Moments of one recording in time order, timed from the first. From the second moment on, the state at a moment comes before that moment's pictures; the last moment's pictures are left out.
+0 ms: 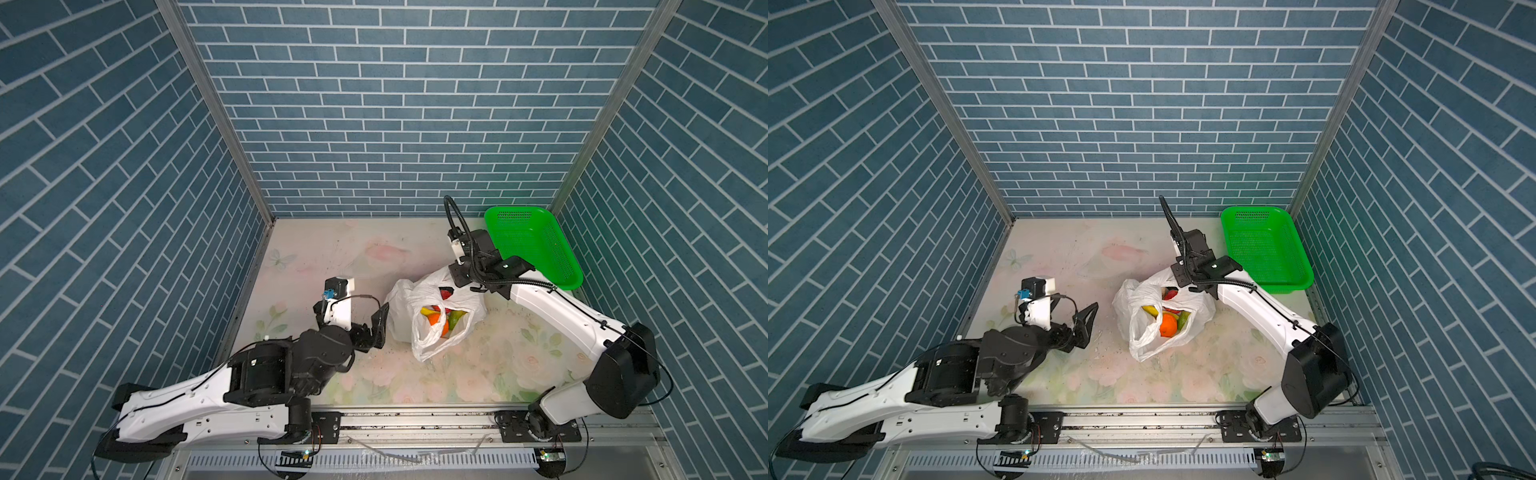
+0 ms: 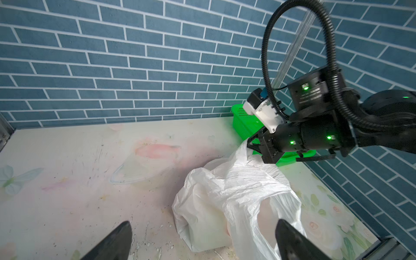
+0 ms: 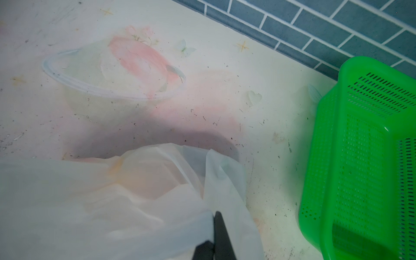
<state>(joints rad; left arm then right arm) -1.31 0.82 1.07 -0.71 -0.81 -0.58 0.64 1.49 1.27 -0.59 0.20 0.00</state>
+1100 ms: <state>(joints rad) -0.91 1.38 1.24 -0.64 -0.18 -0.50 0.70 1.47 1.27 -0.57 0.18 0.00</state>
